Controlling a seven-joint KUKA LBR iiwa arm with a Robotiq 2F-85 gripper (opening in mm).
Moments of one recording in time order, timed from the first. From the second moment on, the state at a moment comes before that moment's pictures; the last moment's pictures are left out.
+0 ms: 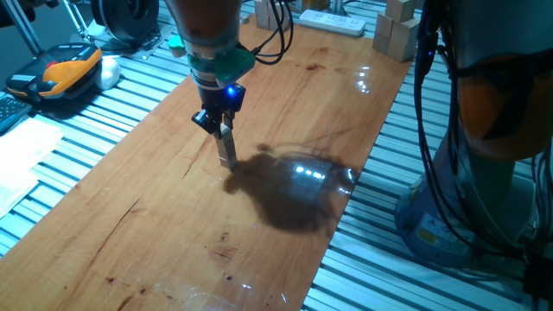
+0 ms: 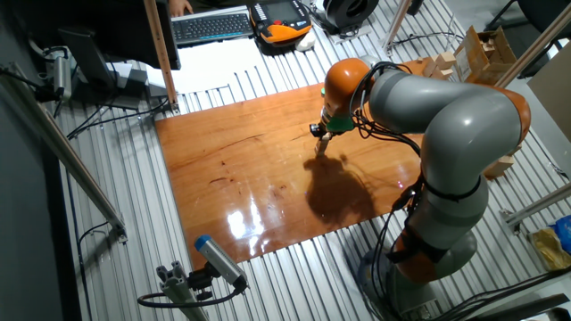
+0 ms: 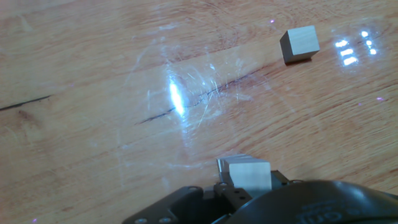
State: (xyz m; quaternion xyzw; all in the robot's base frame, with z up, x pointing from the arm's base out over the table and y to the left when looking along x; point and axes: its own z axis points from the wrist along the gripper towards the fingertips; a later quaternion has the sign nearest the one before) arm 0.501 0.060 0.128 0.12 0.99 -0.03 0.06
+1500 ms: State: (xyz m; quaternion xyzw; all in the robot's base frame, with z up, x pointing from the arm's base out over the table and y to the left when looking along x) arm 0.527 0.041 0.161 0.12 0.99 -0.01 0.05
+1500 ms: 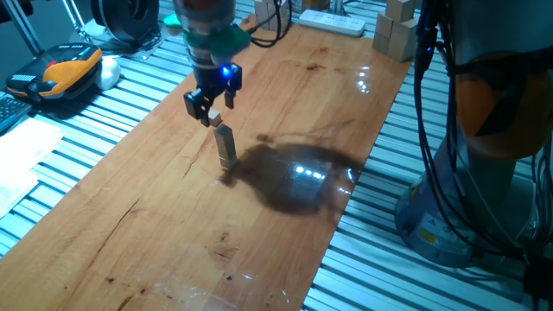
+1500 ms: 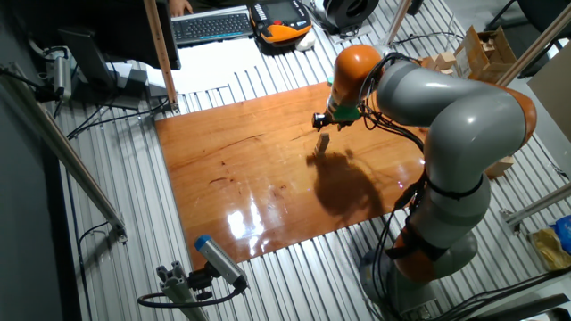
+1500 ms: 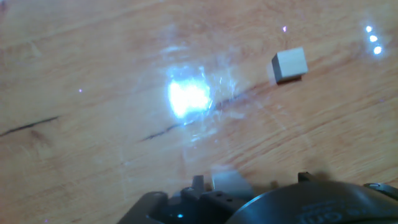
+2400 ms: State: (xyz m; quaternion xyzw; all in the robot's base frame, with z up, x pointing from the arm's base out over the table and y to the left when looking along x) arm 0.588 0.019 0.144 0.10 0.99 -0.02 0.05
